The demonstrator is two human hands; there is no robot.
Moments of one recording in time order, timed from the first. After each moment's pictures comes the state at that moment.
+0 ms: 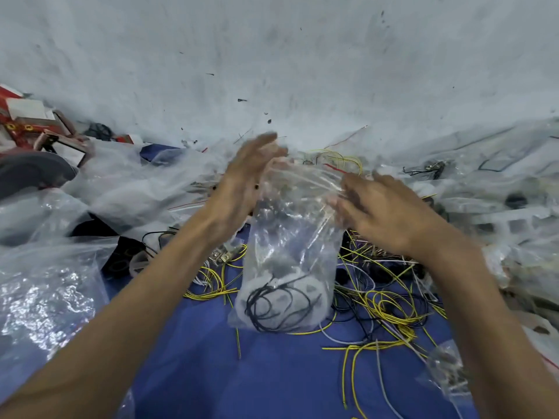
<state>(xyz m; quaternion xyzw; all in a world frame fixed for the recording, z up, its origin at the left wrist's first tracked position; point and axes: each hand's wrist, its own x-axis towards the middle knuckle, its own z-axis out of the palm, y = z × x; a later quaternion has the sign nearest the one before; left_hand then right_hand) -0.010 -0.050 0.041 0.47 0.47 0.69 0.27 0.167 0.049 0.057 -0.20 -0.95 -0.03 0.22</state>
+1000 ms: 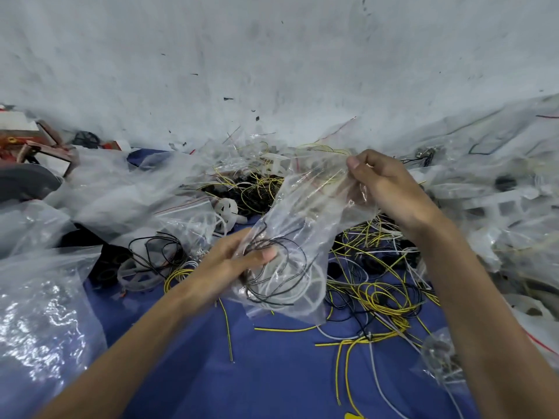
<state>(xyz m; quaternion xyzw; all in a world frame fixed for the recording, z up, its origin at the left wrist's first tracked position) -0.006 -0.075 -0.049 0.50 0.51 0.59 0.37 0.172 0.088 0.042 -0.21 -0.78 0.44 0.39</state>
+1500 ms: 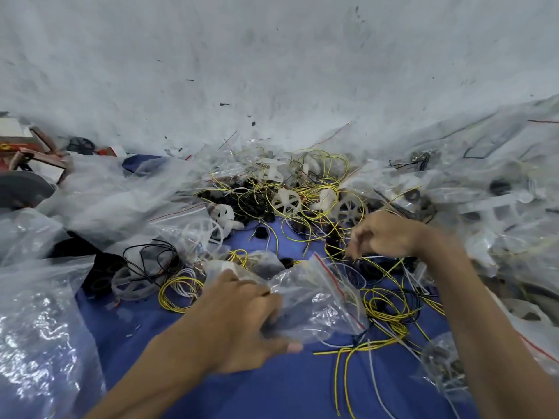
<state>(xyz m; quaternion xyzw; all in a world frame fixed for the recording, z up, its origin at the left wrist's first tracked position) 0.032 -0.099 -0.038 0.70 0.71 0.01 -0.07 0.190 0.131 0.008 -0.27 -0.94 0.23 0.00</state>
